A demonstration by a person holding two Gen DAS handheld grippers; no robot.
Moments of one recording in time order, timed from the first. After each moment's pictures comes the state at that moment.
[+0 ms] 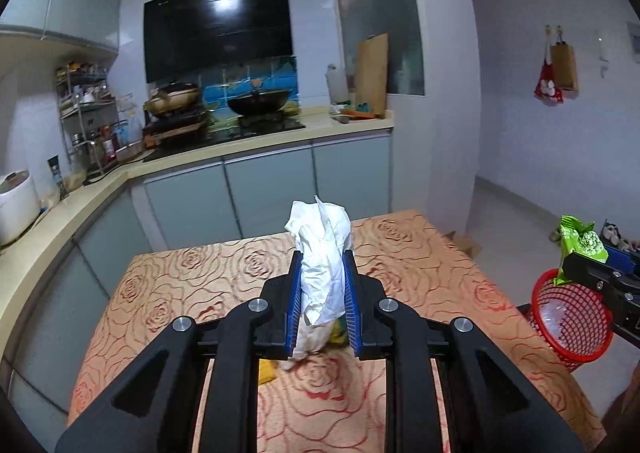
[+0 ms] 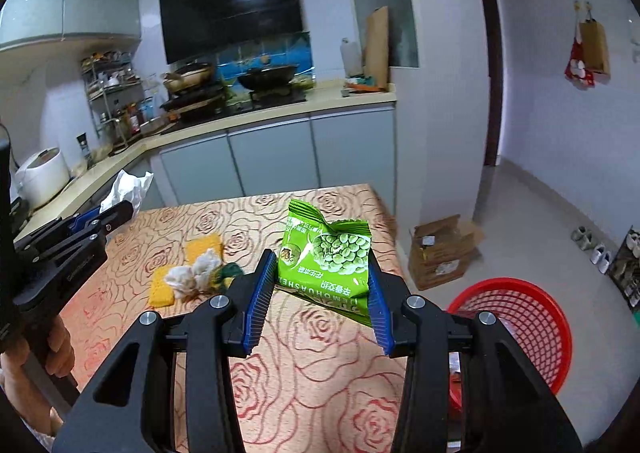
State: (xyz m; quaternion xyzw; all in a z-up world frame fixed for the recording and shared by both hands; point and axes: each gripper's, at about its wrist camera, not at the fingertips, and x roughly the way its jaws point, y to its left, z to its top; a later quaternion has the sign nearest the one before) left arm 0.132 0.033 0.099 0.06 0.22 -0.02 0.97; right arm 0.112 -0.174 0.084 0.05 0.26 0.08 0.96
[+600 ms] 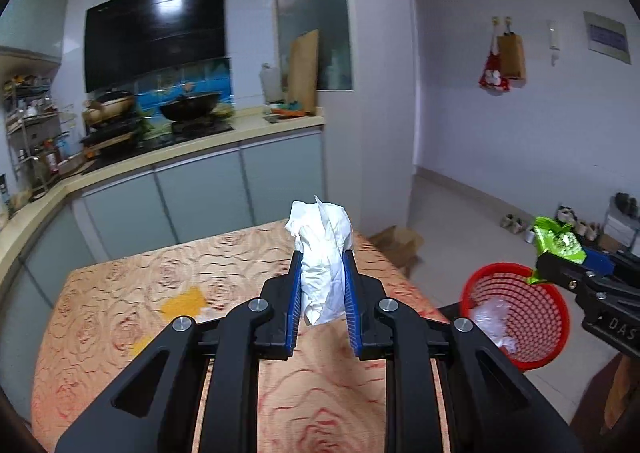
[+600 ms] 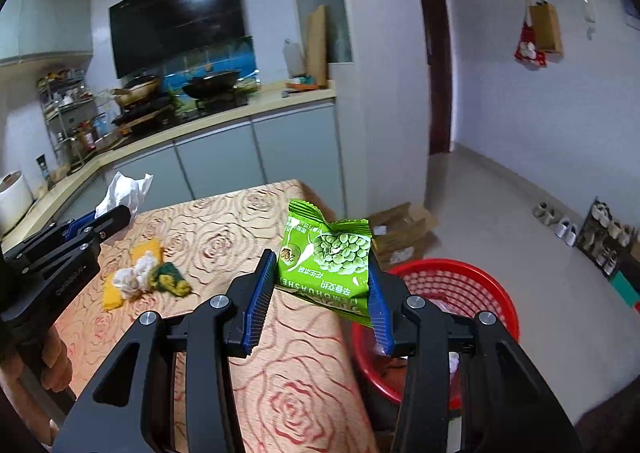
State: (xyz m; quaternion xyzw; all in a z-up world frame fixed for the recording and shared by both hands) left arm 0.137 -0.055 0.085 0.06 0.23 -0.13 0.96; right arm 0.096 -0.242 0.067 0.08 0.27 -0.01 0.96
